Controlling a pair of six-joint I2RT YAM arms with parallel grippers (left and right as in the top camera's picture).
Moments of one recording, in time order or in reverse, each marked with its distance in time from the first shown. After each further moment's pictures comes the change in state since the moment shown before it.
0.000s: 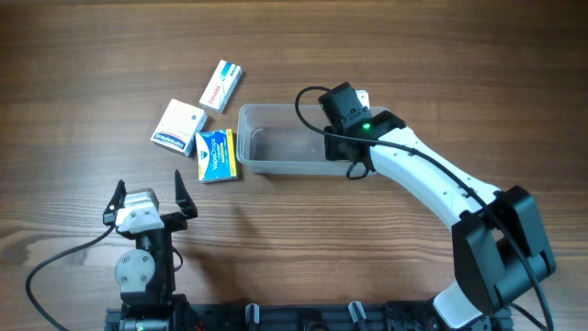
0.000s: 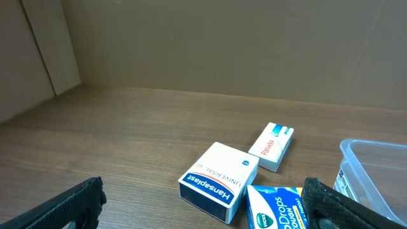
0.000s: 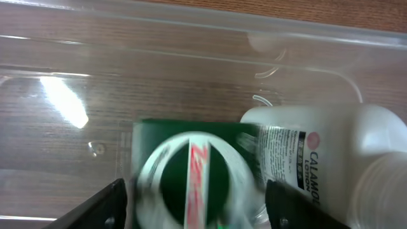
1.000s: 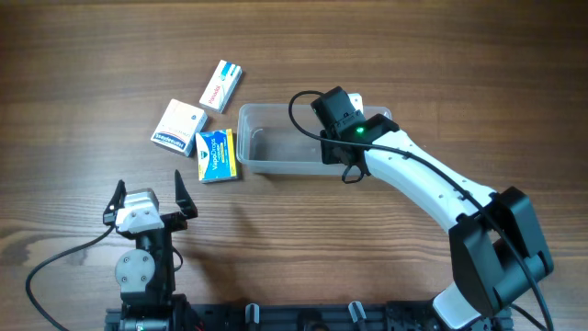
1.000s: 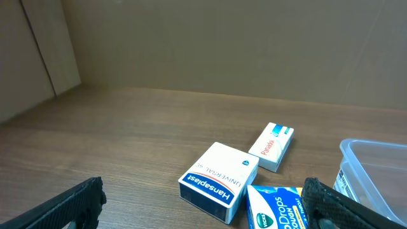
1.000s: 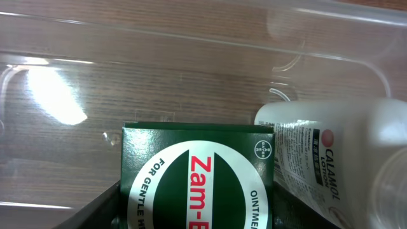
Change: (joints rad) left arm 0.000 0.000 0.000 0.000 0.000 0.000; right arm 0.036 0.000 0.000 -0.006 0.002 0.014
